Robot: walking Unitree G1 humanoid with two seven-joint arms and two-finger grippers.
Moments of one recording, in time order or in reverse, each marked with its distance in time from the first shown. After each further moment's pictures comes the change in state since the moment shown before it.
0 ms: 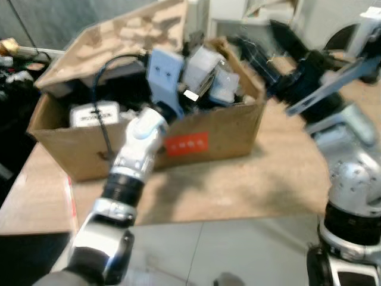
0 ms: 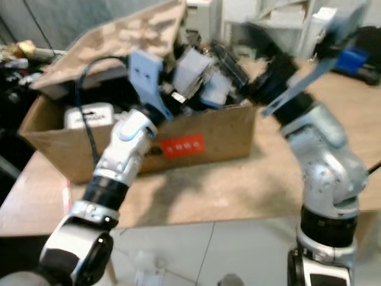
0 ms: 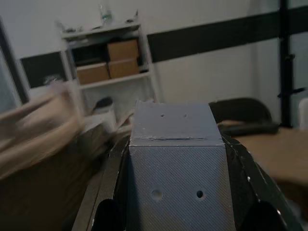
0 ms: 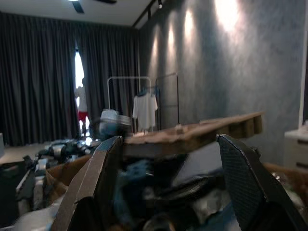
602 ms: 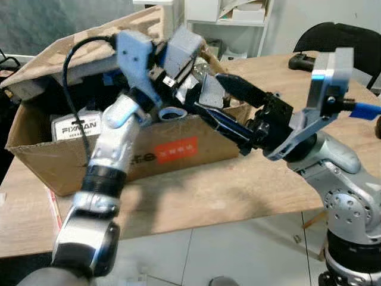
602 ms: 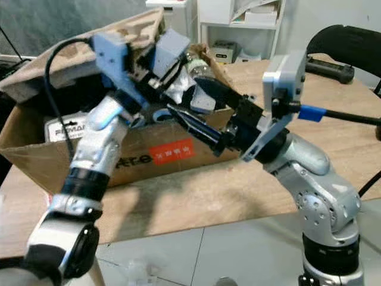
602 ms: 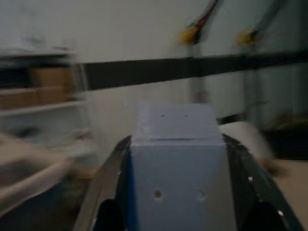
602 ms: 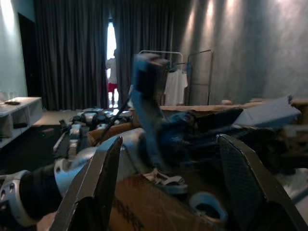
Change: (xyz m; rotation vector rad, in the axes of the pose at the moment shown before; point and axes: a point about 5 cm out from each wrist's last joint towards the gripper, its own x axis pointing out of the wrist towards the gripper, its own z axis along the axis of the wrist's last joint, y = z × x) left arm -0.025 0.014 0.029 -0.200 -0.147 -0.332; right arm -0.013 0.030 -0.019 0.033 0.107 0.176
